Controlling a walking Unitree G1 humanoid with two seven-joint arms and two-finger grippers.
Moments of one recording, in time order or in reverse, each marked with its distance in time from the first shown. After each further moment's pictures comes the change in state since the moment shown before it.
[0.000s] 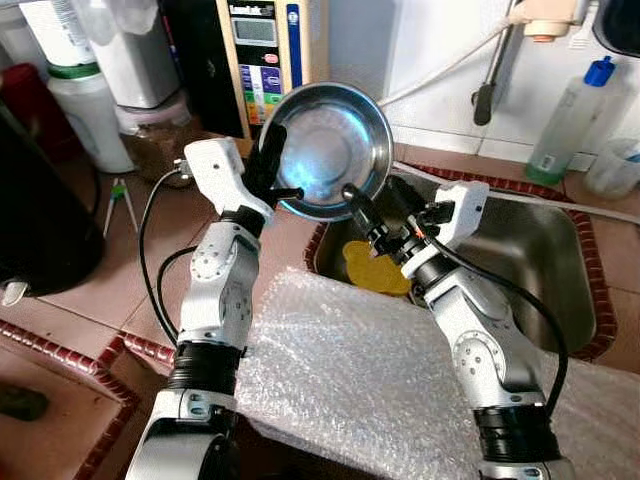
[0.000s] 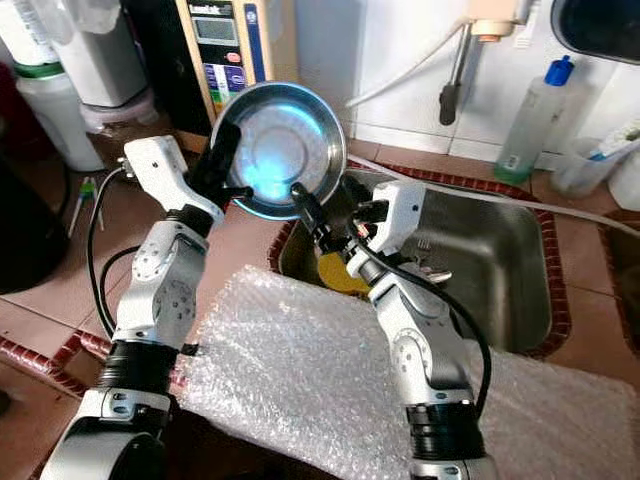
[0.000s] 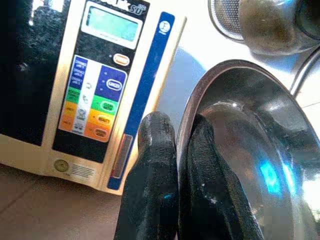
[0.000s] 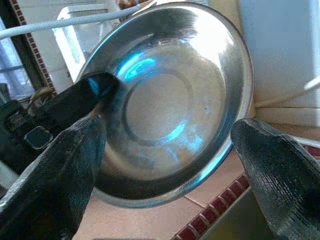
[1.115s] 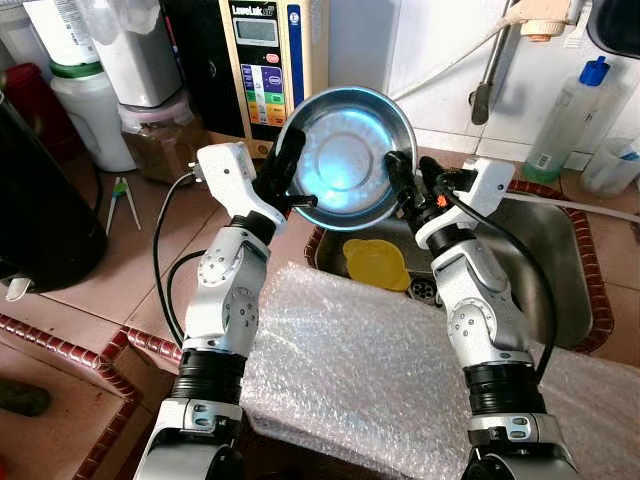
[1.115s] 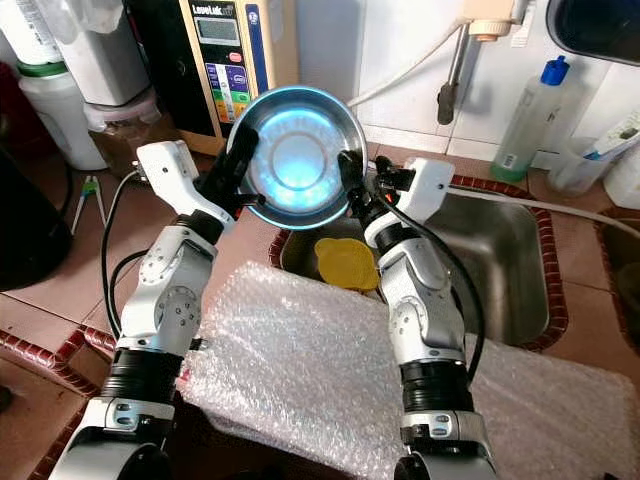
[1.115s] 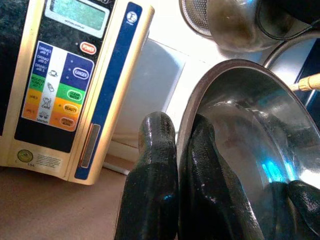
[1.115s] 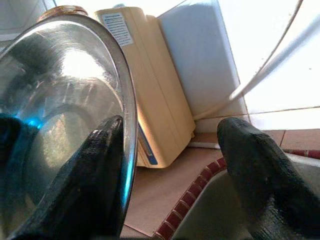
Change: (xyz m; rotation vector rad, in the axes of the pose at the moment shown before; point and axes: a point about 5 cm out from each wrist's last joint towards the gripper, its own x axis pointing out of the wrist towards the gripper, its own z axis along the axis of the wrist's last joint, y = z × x) left arm -0.003 -0.014 -0.005 -0.060 0.031 -0.084; right arm 0.019 -0.035 0.008 0.027 -0.068 -0.238
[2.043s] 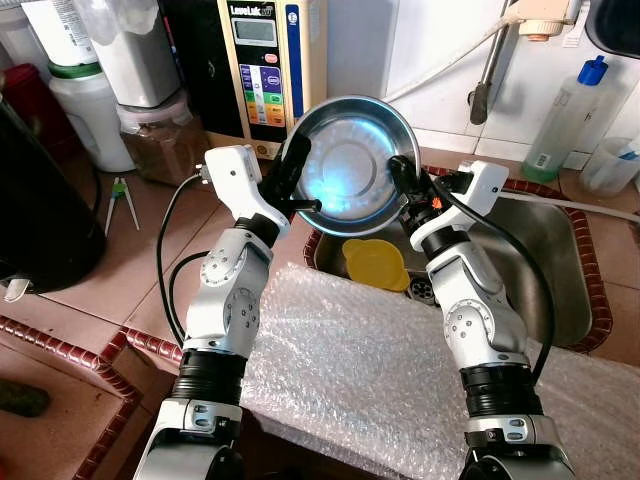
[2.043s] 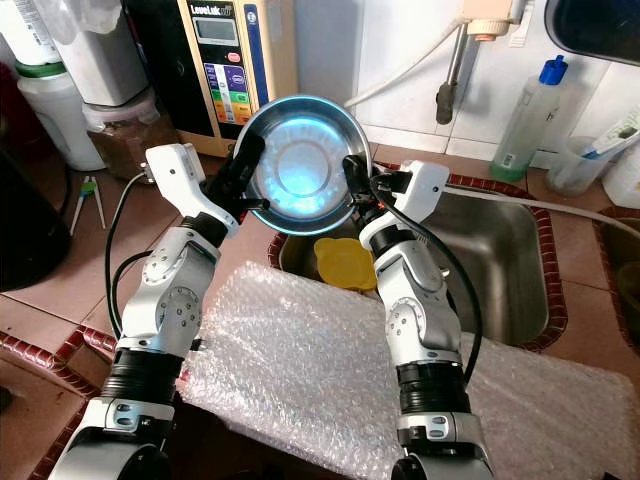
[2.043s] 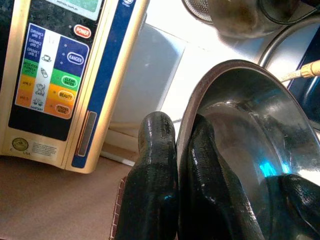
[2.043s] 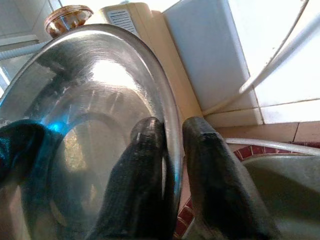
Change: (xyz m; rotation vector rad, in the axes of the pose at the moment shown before) left arm 0.000 -0.001 -0.005 -0.003 0.048 -0.005; right arm 0.000 0.003 -0.004 0.045 0.010 0.009
